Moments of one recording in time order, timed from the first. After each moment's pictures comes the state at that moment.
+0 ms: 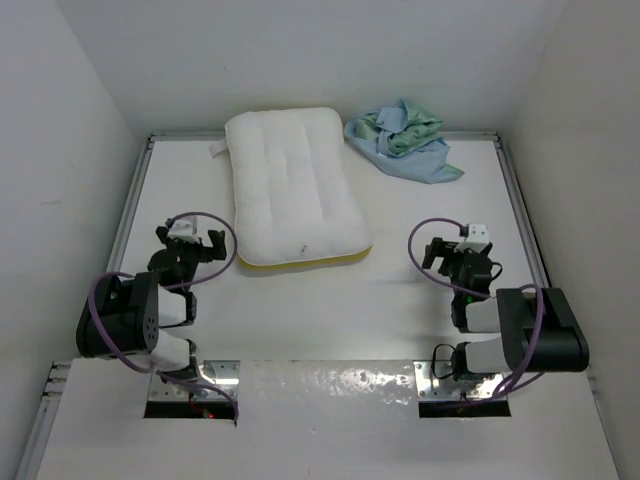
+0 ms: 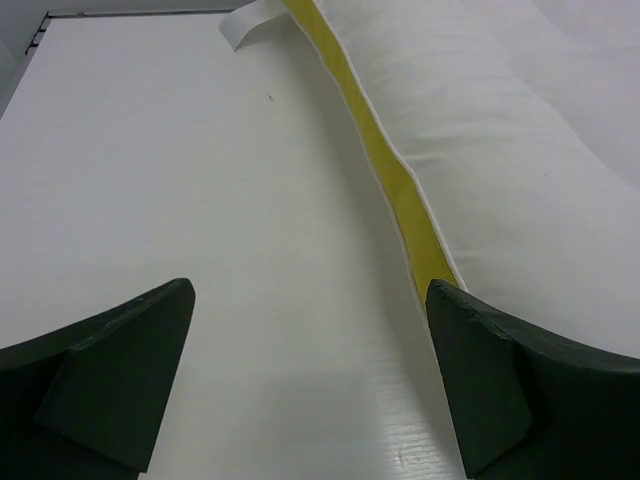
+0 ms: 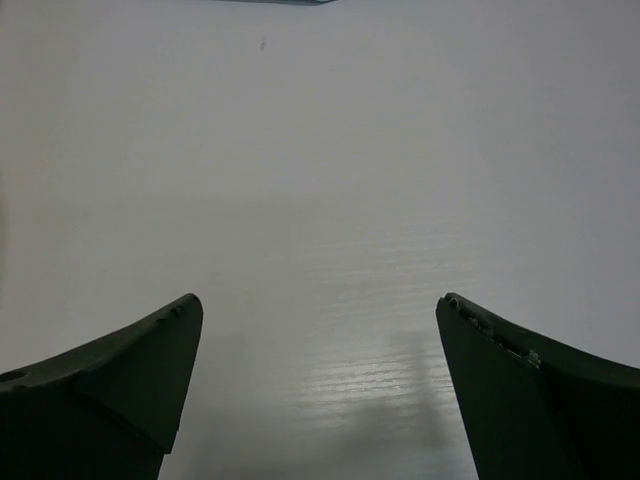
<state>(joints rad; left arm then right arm) 0.15 1.45 0.13 1.23 0.25 0.01 -0.03 1.40 0.04 1.09 0.04 0.09</state>
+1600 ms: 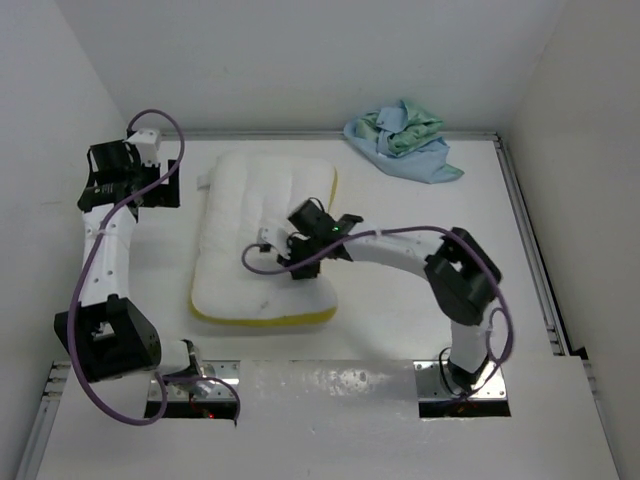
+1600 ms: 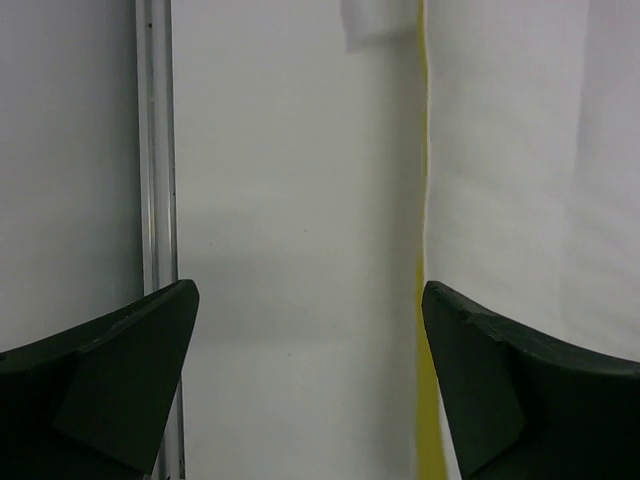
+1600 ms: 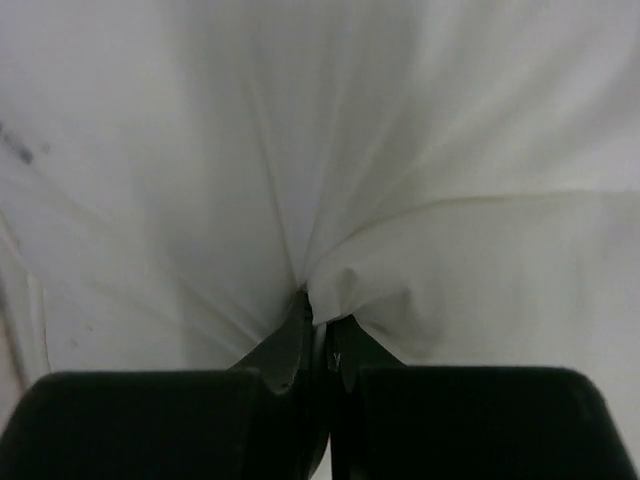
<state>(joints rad) 0.29 1.33 1.26 -0.63 0.15 0.26 0.86 1.97 1.41 -0.40 -0.33 -0.45</state>
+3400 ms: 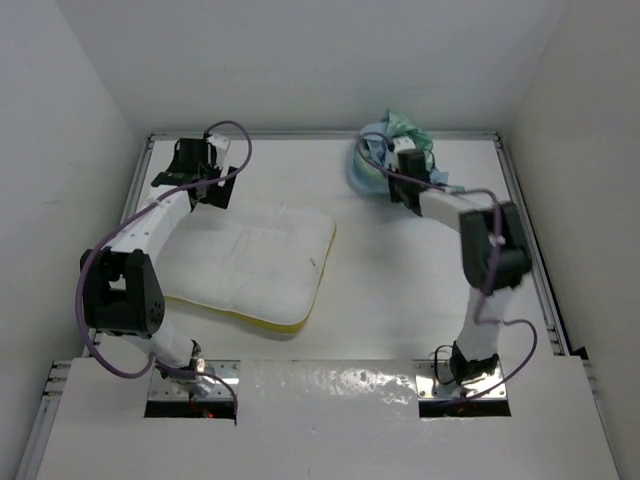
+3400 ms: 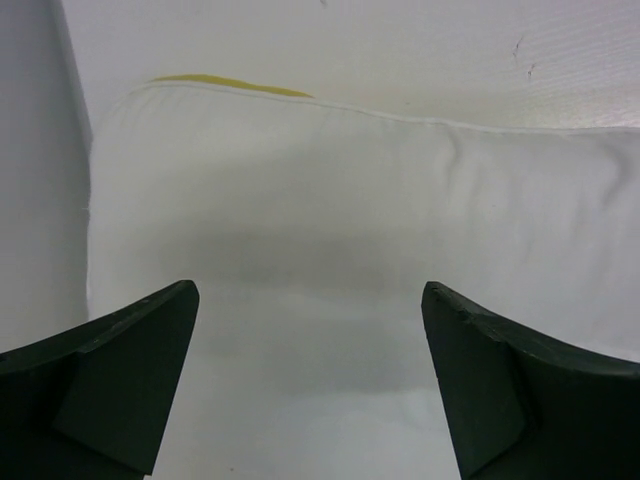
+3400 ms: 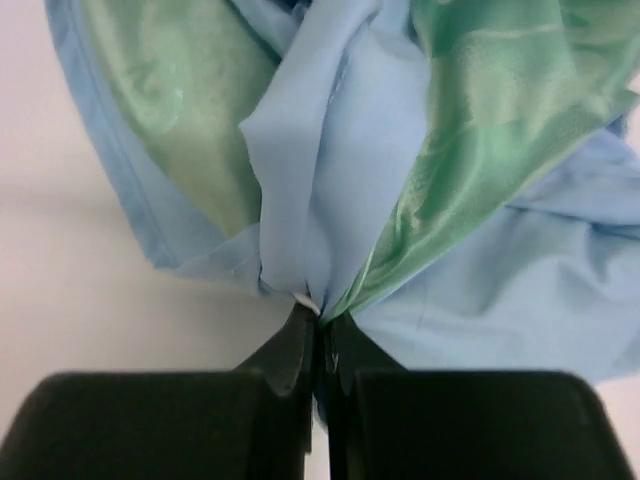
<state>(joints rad) -0.06 1.59 1.25 -0.47 -0.19 0.27 0.25 2.18 1.48 0.01 0.20 -0.02</state>
